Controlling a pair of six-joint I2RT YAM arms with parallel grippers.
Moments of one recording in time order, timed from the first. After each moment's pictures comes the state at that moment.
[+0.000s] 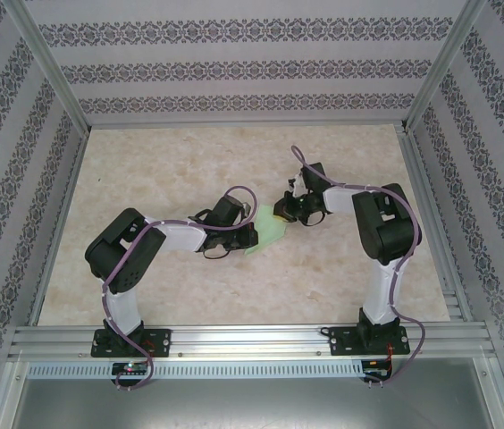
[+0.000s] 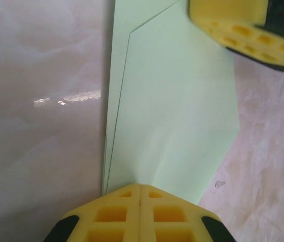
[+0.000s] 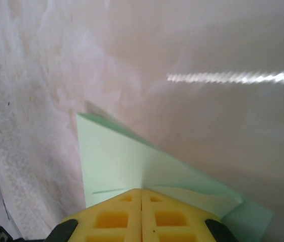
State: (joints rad) left arm -0.69 1.86 0.90 0.06 0.34 -0.79; right arm 0.28 2.00 1.11 -0.19 -0.63 0.58
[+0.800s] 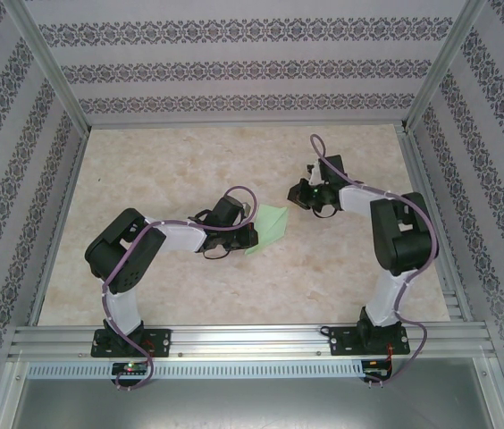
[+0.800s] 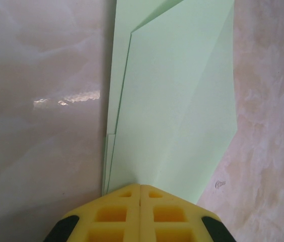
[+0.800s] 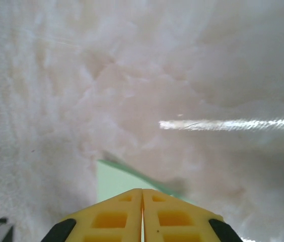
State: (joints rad) left arm -0.69 1.86 0.90 0.07 0.34 -0.79; right arm 0.22 1.83 1.04 -0.12 -0.53 0.59
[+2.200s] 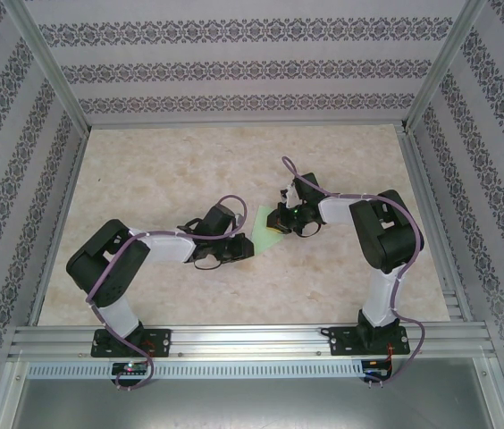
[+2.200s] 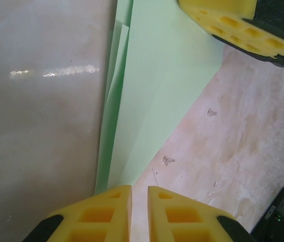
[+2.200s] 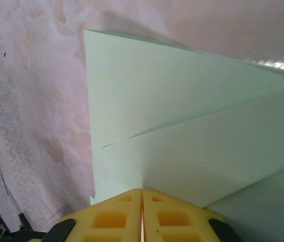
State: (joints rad) left arm -0.70 1.72 0.76 0.05 0.44 -0.88; right arm 0.38 1.93 0.99 -0.14 -0.66 0.60
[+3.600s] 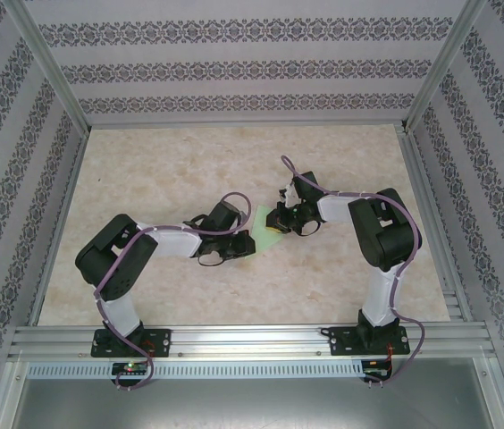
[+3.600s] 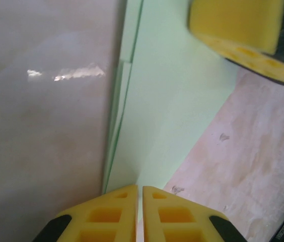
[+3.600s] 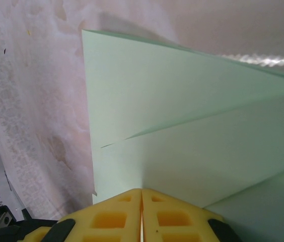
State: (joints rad) left arm -0.70 1.78 0.83 0.01 0.40 -0.87; right arm 0.38 1.95 1.02 -0.18 -0.68 0.58
